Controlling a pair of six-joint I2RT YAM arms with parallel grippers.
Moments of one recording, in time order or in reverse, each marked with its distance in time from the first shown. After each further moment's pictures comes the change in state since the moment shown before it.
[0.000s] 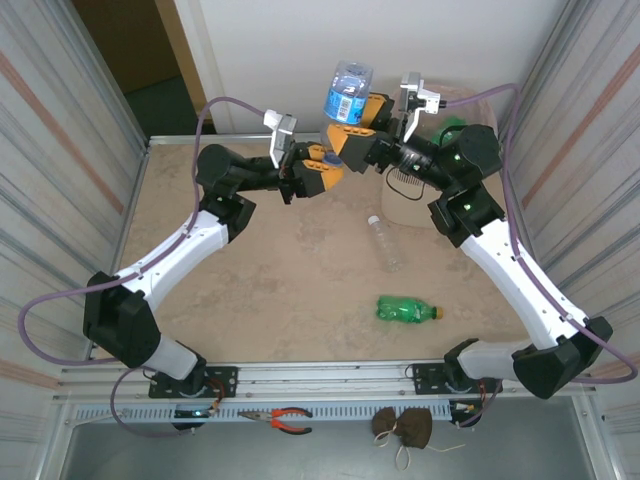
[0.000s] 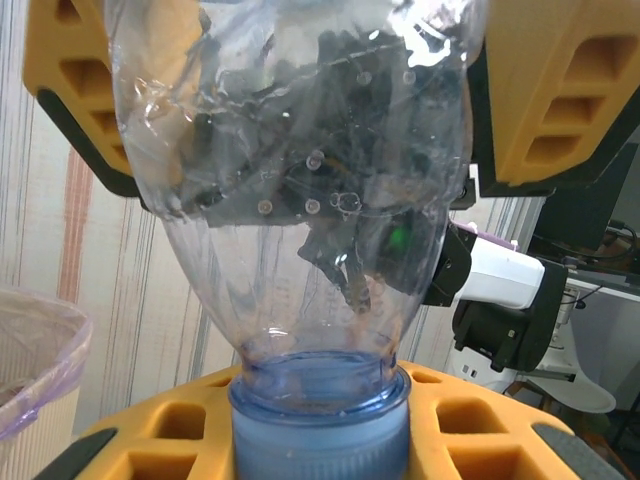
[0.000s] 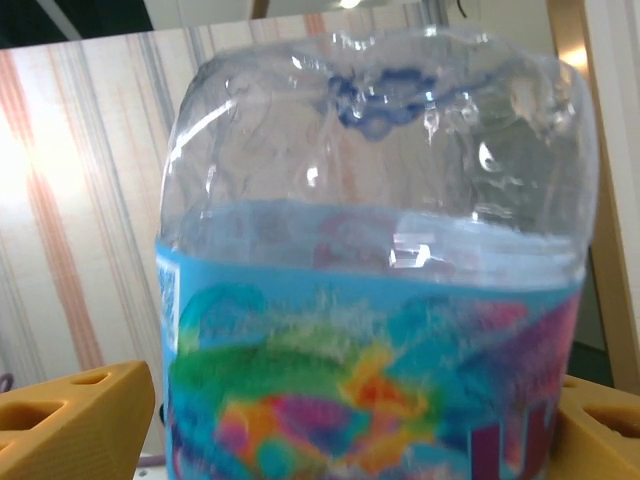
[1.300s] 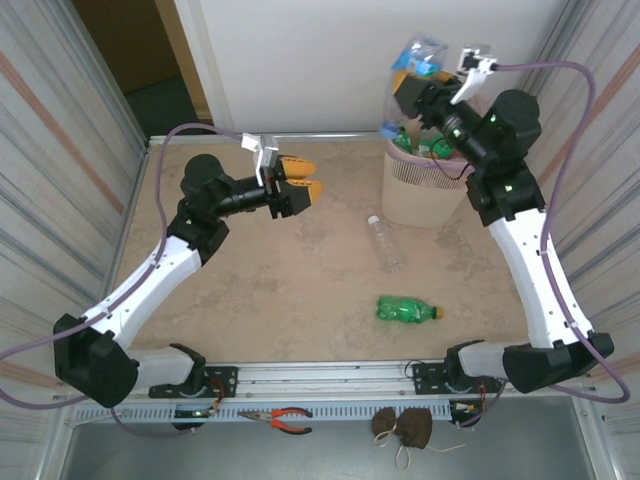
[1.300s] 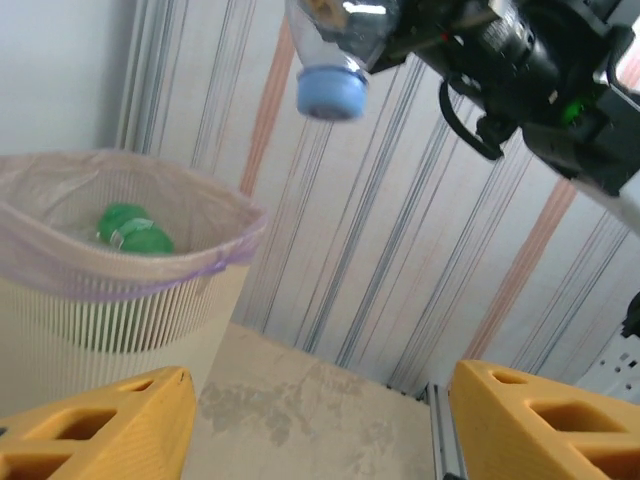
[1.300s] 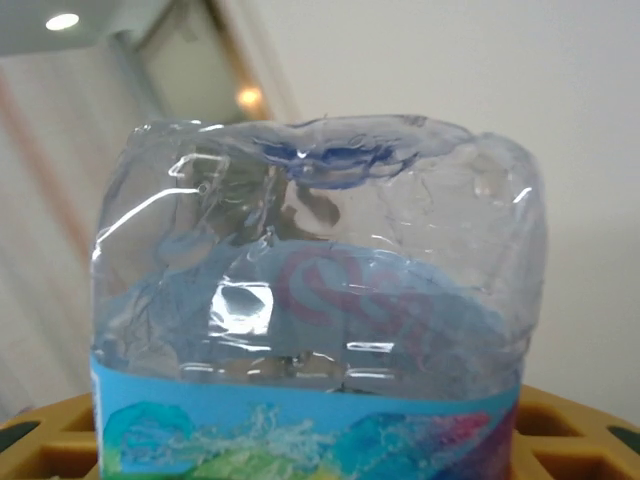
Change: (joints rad) left arm 0.071 -0.242 -0.193 -0.521 -0.255 0.336; right arm -0.318 0.028 0.171 -0.394 0.269 0.006
